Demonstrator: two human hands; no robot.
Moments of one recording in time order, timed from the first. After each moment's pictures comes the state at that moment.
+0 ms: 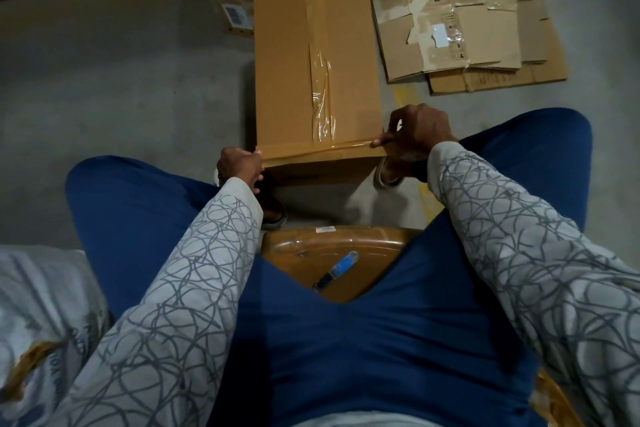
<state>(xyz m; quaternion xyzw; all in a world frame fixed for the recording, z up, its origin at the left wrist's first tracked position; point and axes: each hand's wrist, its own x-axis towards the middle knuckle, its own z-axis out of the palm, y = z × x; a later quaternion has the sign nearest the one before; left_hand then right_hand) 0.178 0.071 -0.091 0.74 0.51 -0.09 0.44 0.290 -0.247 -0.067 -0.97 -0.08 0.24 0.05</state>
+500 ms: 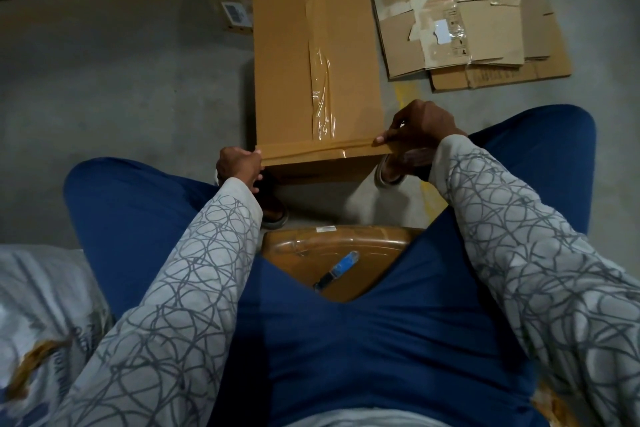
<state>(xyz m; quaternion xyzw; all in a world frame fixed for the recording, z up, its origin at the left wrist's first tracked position) 0.177 0.073 -0.088 0.75 0.50 -0.10 0.43 0.297 -0.253 -0.059 -0.94 -0.06 0.30 0.12</state>
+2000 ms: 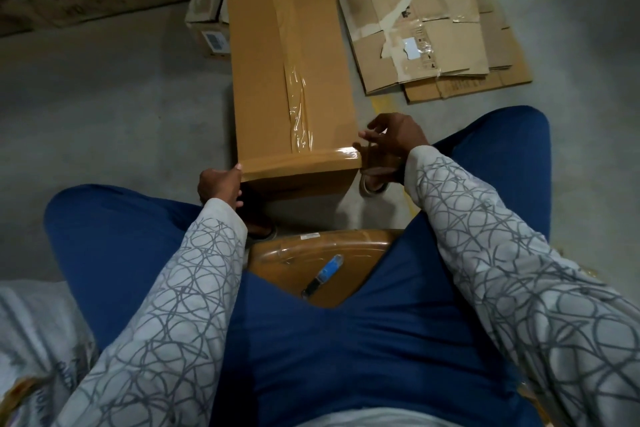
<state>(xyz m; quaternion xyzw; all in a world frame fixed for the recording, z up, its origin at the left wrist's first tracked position) 0.164 0.074 -0.082 0.71 0.52 -0.09 0.46 0.276 -0.257 -0.061 -0.94 0.01 0.23 0.24</state>
